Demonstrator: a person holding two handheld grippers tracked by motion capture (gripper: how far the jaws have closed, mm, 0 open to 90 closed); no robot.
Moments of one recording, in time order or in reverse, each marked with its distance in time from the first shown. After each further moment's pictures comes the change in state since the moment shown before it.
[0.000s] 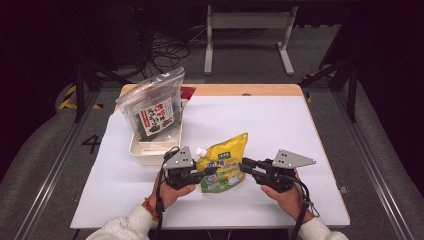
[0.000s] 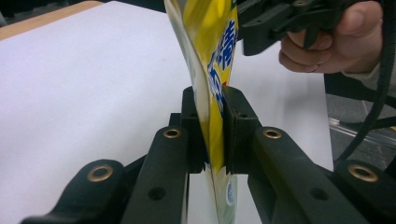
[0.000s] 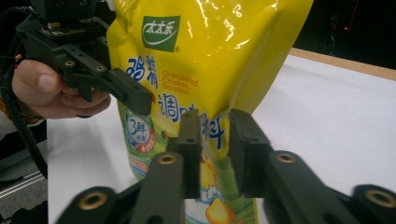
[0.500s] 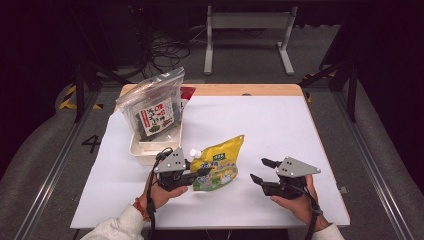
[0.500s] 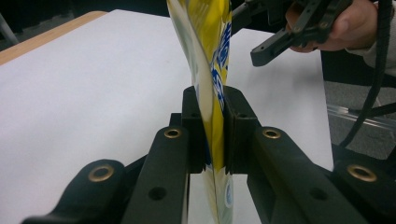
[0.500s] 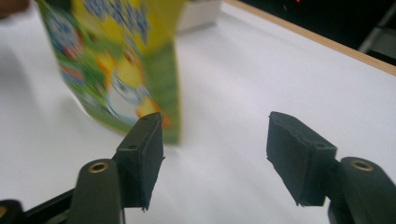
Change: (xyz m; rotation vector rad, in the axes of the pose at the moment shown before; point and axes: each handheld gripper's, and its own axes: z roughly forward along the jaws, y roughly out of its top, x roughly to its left) left arm 0.000 0.002 -0.021 0.007 0.008 0.081; right arm -0.001 -0.015 -0.025 0.214 -0.224 -0.140
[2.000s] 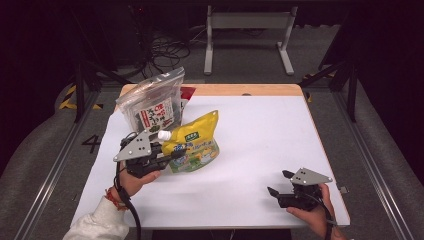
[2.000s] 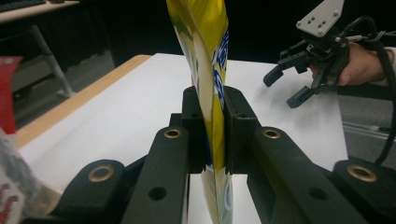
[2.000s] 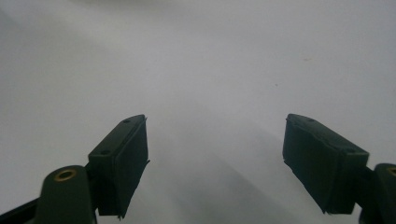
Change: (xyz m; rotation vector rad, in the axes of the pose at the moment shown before) left arm 0.026 0.024 -0.073 -0.120 0.097 0.072; right arm -0.013 -0.050 -0.018 0.141 -0.058 0.112
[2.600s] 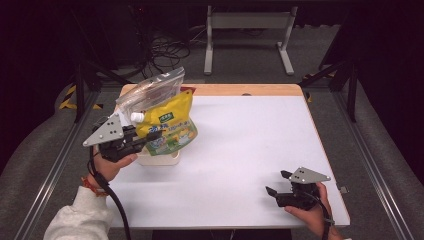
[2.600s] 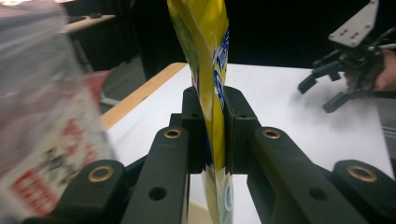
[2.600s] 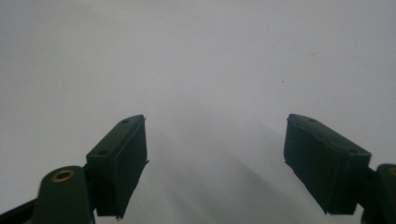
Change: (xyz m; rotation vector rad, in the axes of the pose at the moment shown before) left arm 0.044 0.006 -0.049 -0.008 0.103 0.031; right arm -0.001 -0.002 0.006 -0.001 0.018 0.041
